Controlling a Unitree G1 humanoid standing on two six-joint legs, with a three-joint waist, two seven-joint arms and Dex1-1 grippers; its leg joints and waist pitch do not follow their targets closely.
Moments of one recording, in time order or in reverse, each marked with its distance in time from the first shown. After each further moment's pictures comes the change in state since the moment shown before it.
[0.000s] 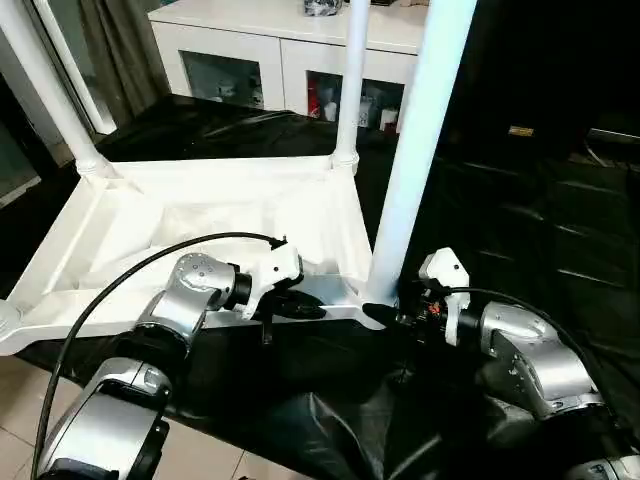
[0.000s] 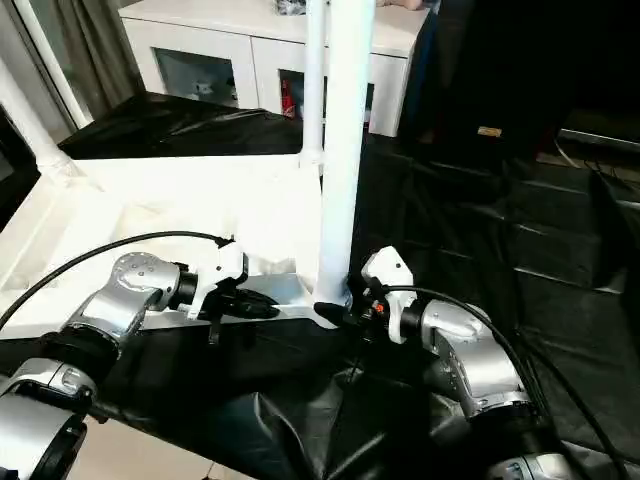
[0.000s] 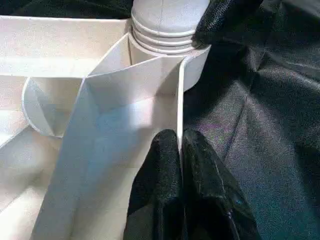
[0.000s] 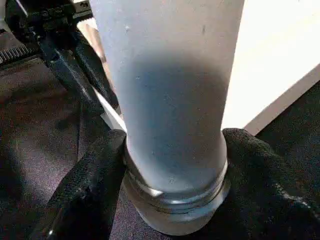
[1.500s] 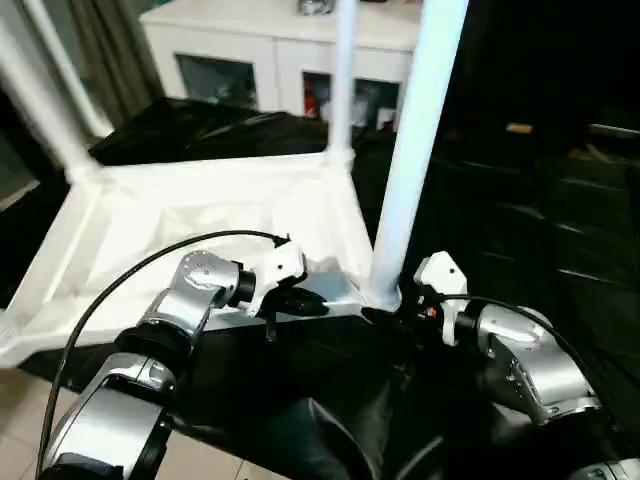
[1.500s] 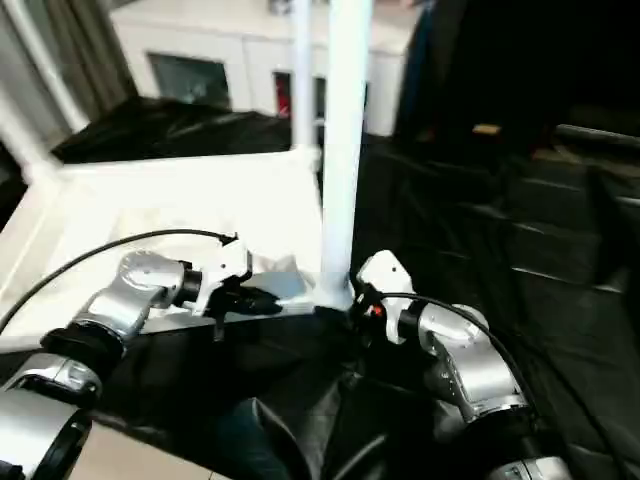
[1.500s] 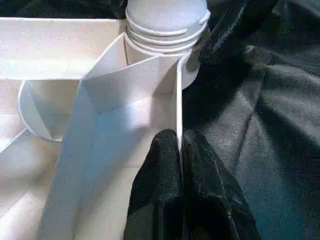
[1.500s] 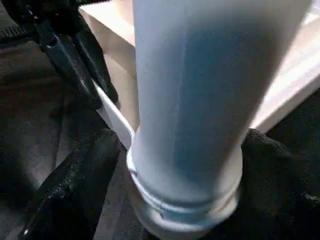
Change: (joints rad) left arm -0.025 -0.005 -0.008 0.035 0.006 -0.022 -0.014; right arm 0.013 -0.021 0.022 -0.014 -0.045 -0.064 -0.030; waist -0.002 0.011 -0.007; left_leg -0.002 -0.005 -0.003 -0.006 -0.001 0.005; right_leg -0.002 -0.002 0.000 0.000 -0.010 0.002
